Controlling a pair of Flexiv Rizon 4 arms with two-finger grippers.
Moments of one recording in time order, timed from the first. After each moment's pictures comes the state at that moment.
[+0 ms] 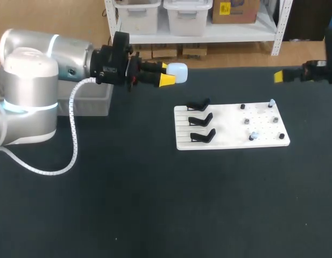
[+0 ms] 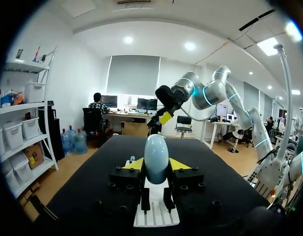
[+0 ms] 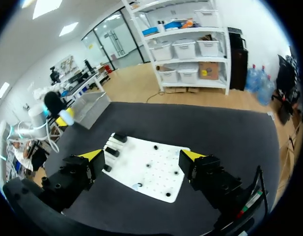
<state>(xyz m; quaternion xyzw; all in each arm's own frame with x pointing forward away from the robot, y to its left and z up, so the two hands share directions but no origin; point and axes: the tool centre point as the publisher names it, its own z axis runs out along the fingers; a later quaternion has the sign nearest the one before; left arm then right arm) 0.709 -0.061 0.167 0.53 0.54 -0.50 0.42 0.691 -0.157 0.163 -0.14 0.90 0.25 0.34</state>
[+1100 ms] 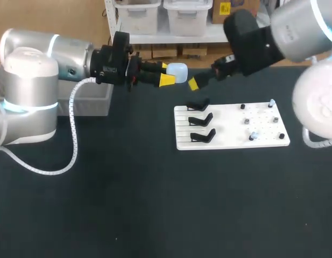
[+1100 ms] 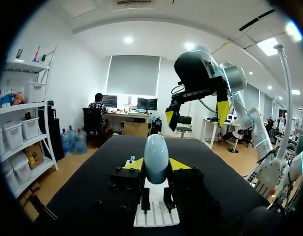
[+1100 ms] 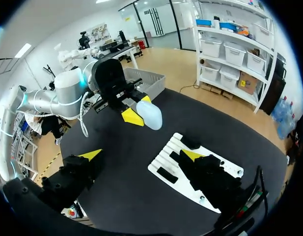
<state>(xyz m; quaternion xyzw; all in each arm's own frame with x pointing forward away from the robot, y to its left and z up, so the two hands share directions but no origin) 0.709 -0.061 0.167 0.53 0.54 -0.50 0.42 0.647 0.037 0.204 -0.30 0.88 0.26 0.27</state>
